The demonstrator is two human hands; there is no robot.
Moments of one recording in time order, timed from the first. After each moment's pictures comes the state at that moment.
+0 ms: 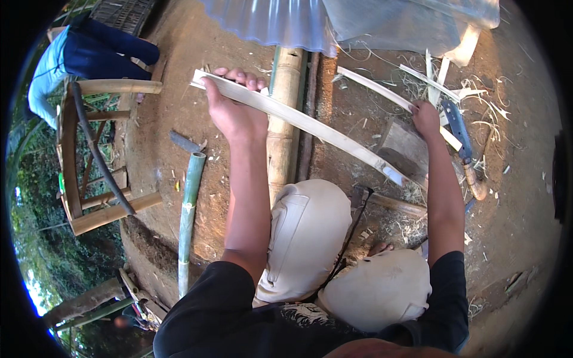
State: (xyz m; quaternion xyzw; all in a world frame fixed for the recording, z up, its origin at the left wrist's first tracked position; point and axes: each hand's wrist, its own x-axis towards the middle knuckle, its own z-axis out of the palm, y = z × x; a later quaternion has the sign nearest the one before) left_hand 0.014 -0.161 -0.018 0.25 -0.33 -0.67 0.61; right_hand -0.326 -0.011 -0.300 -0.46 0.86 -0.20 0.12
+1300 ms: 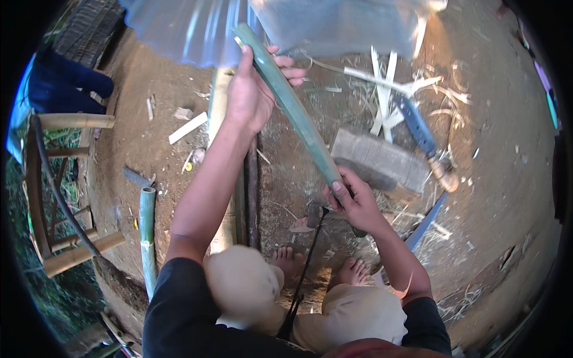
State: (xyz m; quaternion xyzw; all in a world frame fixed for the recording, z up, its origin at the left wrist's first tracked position) left_hand -0.085 -0.152 -0.082 0.25 -0.47 -0.79 0.31; right_hand -0.150 0.108 -0.192 -0.33 0.55 -0.57 0.51
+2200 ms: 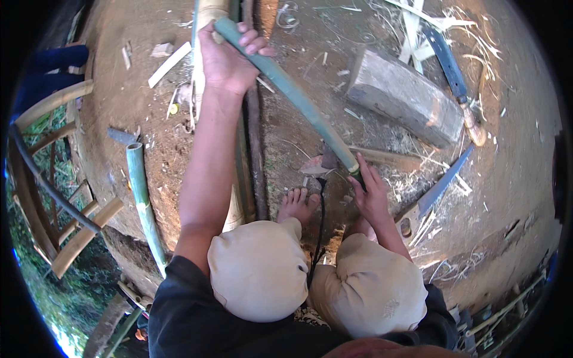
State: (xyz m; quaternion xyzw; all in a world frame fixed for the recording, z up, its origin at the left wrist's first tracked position) left_hand -0.006 -0.173 -0.195 0.29 -0.21 -0.89 0.27; right_hand -0.060 0.209 -0.299 -0.43 0.76 -0.41 0.27
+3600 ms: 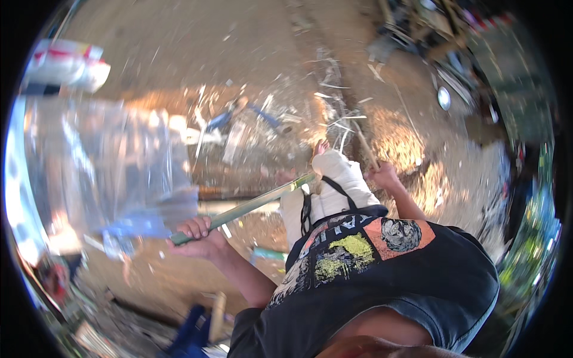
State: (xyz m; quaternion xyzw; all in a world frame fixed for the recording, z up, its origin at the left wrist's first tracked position) left_hand 0.013 0.003 0.594 0.25 -0.38 -0.88 0.12; right_hand 0.236 0.444 0.471 0.44 0.80 -0.33 0.23
